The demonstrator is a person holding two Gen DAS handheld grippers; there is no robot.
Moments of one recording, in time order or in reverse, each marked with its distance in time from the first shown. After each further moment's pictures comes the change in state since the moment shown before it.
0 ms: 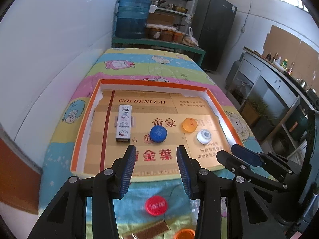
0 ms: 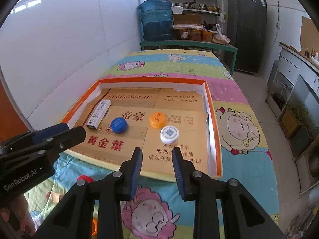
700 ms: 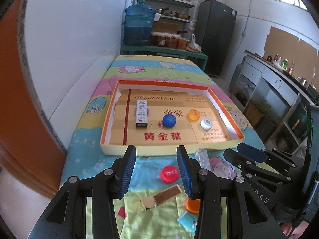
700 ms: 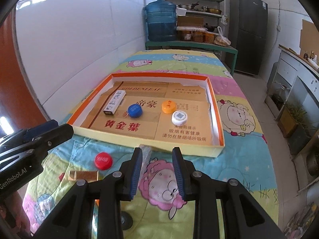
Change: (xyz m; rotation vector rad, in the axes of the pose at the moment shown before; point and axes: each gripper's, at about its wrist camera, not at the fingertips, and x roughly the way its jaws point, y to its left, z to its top) left arm -0.064 0.014 -0.040 0.018 -0.054 0.045; right arm -0.039 0.024 -0.029 -0.020 -0.004 0.003
